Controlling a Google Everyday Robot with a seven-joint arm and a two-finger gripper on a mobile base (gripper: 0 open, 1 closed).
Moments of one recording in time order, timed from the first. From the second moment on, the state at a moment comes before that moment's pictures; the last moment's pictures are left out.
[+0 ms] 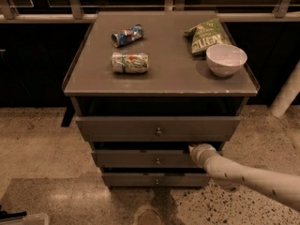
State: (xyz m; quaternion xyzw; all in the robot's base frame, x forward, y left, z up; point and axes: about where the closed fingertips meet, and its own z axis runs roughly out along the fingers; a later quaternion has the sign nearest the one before) arm 0.646 -0.225 0.452 -0.14 0.86 0.02 0.49
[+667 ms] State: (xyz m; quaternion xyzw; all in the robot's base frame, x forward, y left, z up) arm 0.638 -0.232 0.434 -0.13 0.88 0.01 0.47
